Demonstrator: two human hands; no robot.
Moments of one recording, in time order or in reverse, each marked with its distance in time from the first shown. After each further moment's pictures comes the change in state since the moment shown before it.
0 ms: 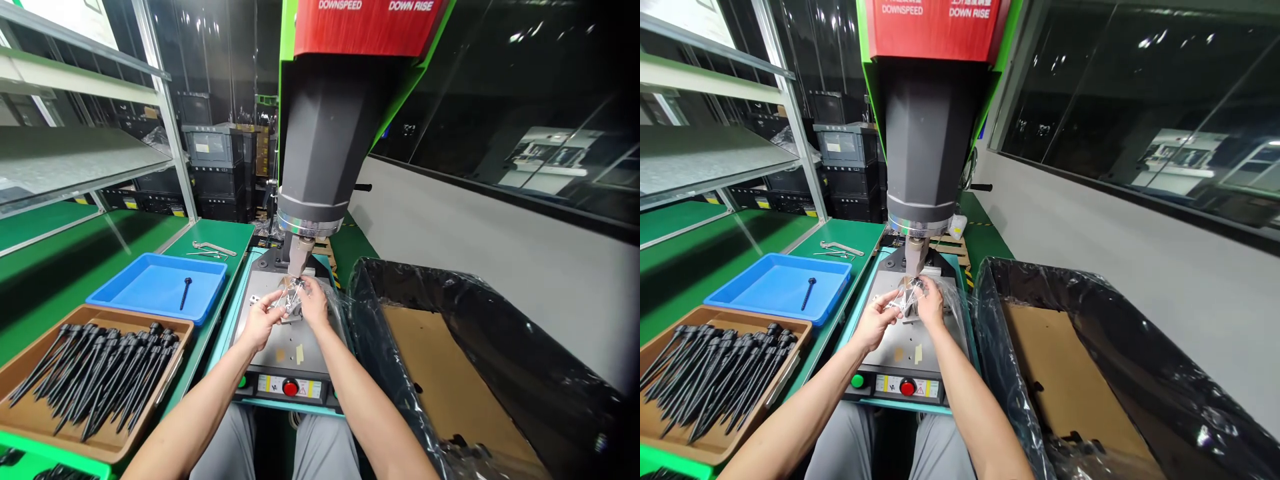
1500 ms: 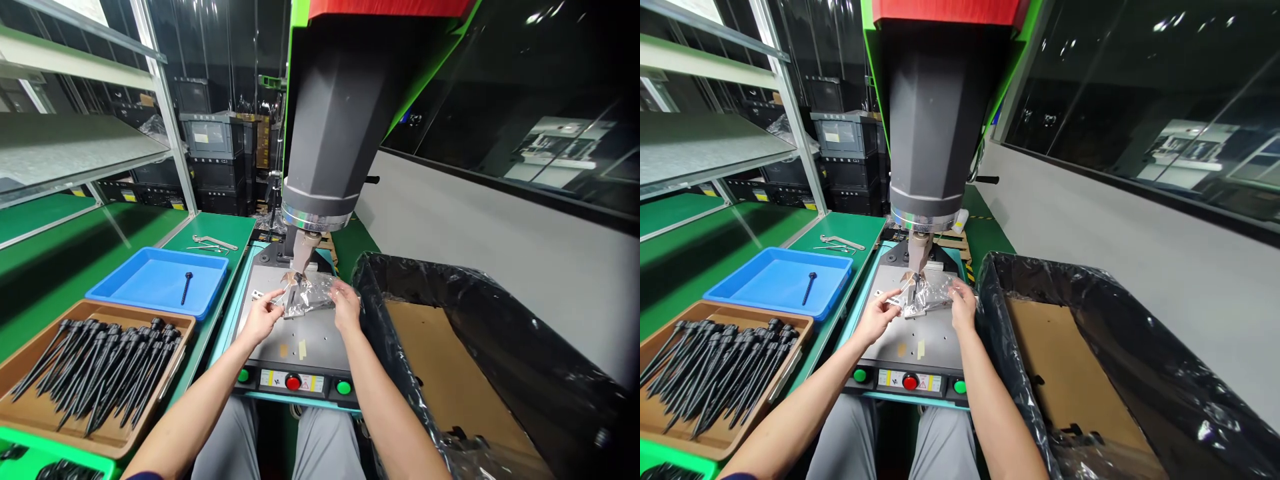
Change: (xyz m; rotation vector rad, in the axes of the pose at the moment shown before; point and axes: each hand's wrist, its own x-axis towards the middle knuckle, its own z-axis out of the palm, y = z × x) left_hand 0.012 -0.017 -0.025 0.415 -0.054 0.032; right_hand 0.008 0.072 -0.039 0.547 0.295 0.271
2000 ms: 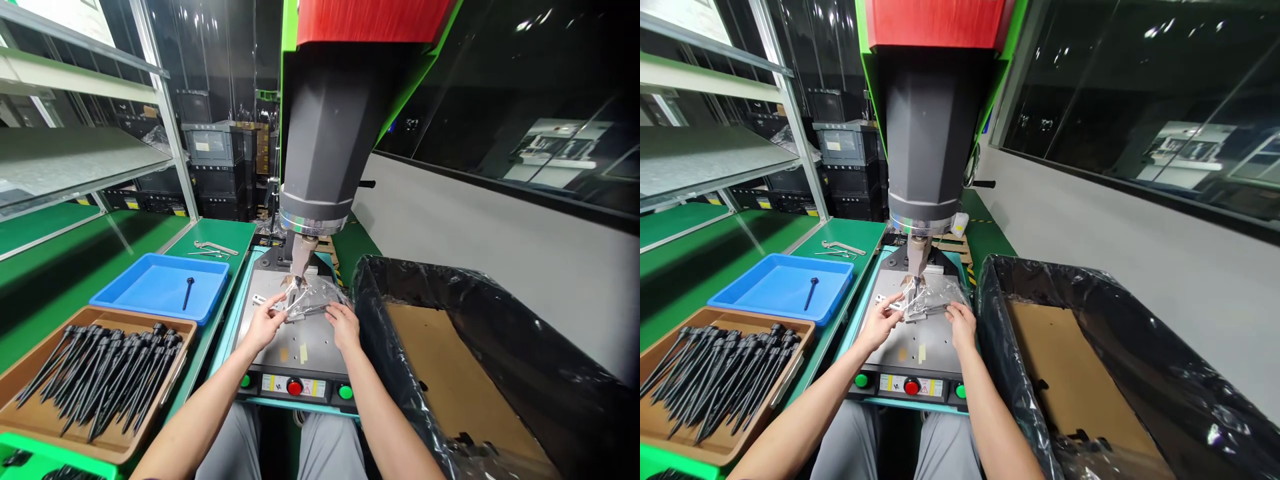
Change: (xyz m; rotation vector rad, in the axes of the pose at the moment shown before) left_hand -0.004 0.000 0.008 -0.040 -0.007 0.020; right_hand -0.032 0.020 -0.018 0.125 0.058 0.273
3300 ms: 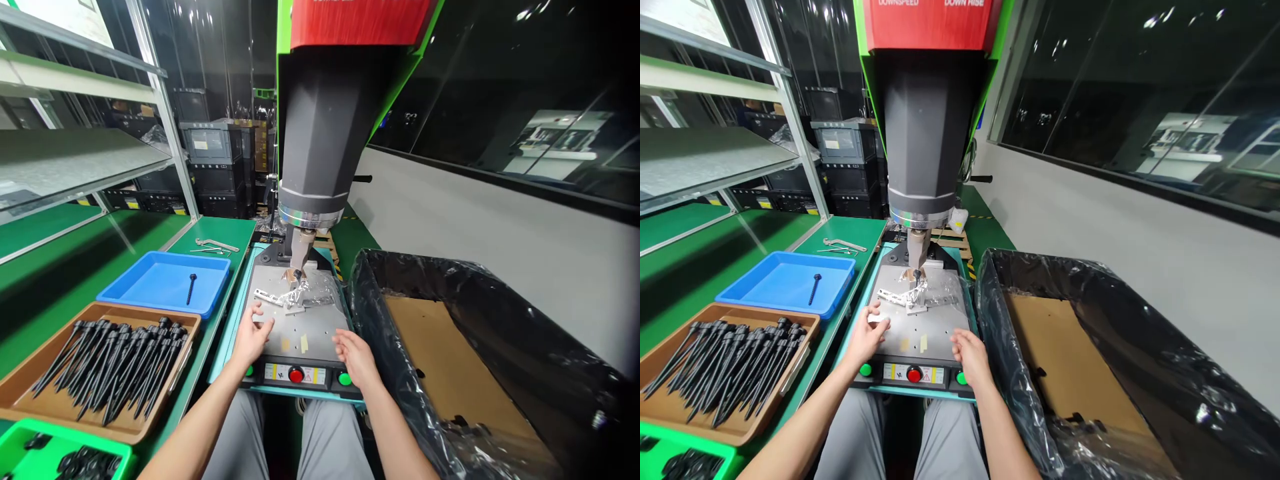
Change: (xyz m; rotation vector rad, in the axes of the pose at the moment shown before) left_hand -0.056 -0.006 -0.023 0.164 0.213 -0.045; right_hand -0.075 -0.005 -0.066 -0.124 -0.122 0.216
